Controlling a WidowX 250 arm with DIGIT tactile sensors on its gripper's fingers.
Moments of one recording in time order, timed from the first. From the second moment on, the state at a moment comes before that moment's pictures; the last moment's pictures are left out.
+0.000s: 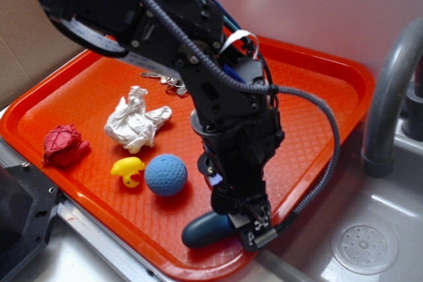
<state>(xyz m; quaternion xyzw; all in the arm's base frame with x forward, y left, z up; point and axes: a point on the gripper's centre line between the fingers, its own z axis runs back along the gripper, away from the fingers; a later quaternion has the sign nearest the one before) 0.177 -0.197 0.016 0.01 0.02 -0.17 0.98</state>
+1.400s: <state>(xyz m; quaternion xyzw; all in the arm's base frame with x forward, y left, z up) 0.209 -0.102 0.071 -0.02 -0.02 0.00 1.00</state>
